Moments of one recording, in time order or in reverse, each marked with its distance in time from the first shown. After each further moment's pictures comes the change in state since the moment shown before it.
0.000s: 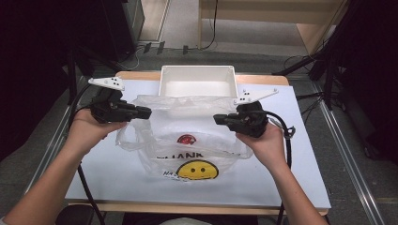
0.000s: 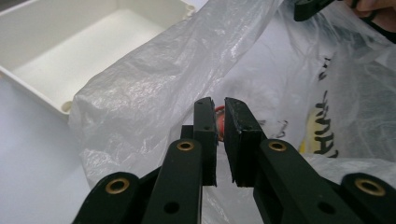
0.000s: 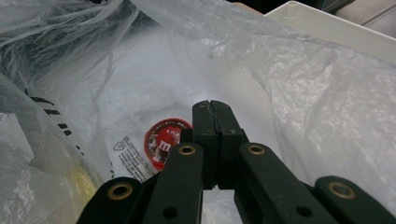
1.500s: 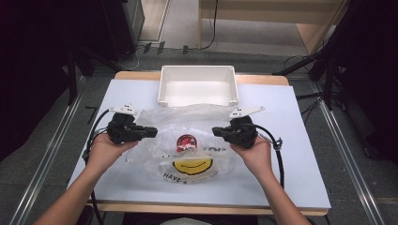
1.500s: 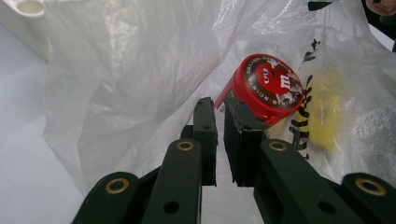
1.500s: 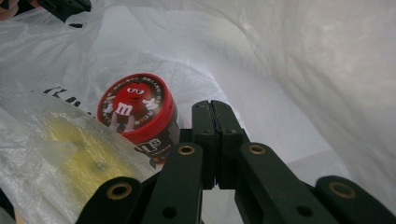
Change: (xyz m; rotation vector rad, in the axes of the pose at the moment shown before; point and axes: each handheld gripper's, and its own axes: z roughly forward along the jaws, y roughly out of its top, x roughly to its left) left arm 0.015 -0.071 0.063 0.035 0.011 -0.125; right arm -0.019 -0.059 0.053 0.055 -0.032 0.116
